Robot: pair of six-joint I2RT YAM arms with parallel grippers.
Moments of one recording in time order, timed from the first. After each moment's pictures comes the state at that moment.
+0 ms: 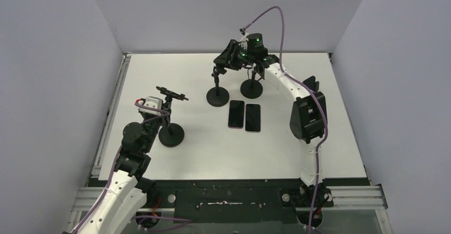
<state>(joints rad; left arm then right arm) -0.32 0.59 0.40 0.25 -0.07 0.03 0.44 2.10 1.90 -0.23 -0.49 0.75</state>
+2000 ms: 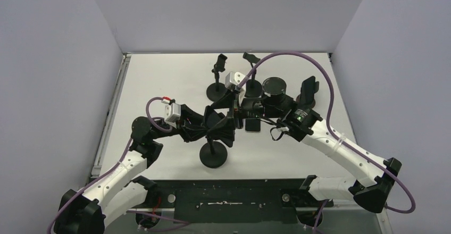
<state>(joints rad) -0.47 0.91 0.45 0.87 0.96 -0.44 0.87 1.19 1.25 -0.20 -0.68 0.06</state>
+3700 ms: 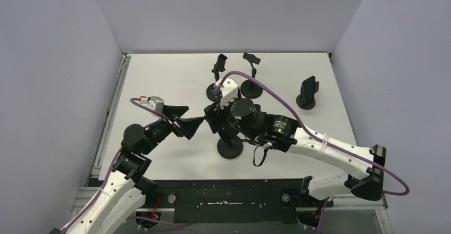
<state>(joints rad) -0.48 0.55 0.46 0.26 0.26 -0.46 1.15 1.29 1.31 -0.36 0.36 0.13</state>
